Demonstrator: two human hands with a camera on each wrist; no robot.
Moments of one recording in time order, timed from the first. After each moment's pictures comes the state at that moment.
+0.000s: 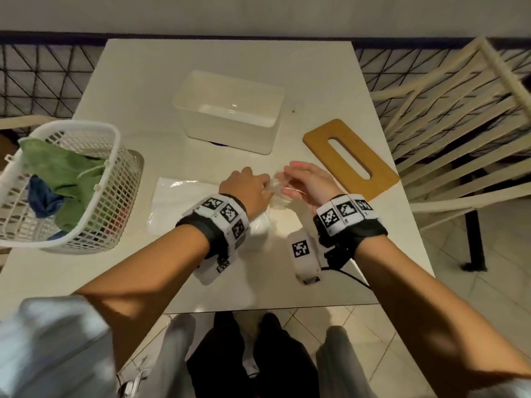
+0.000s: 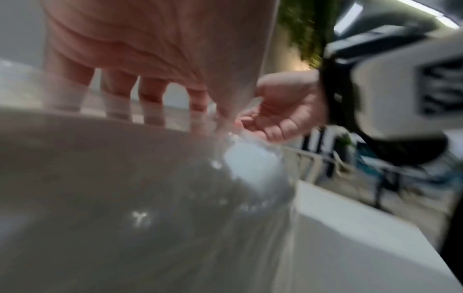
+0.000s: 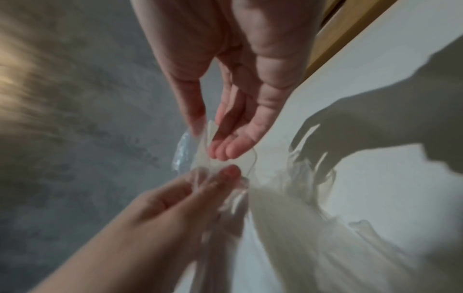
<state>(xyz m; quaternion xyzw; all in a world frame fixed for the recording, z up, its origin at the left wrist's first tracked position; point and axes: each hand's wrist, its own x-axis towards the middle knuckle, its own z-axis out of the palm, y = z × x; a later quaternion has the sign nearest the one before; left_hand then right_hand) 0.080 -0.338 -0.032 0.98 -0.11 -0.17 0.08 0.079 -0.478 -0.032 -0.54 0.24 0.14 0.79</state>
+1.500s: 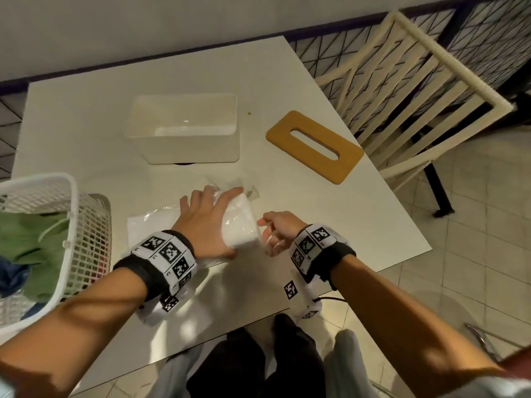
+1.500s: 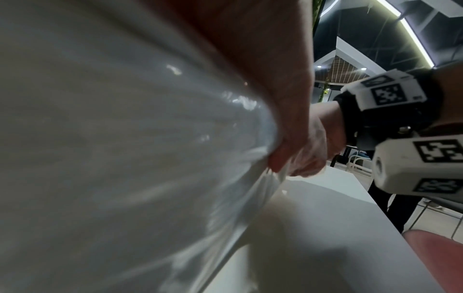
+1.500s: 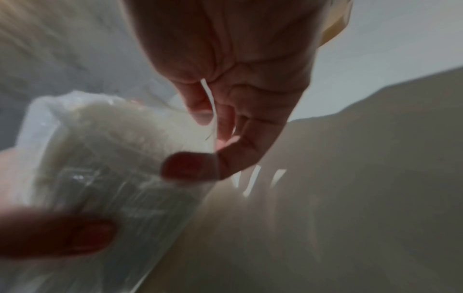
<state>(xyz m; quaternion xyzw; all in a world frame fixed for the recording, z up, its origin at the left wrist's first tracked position) 0.075 -0.279 -0.049 0.95 -0.27 -0.17 0.02 0.029 -0.444 -0.062 -0.63 0.32 0.30 0.64</state>
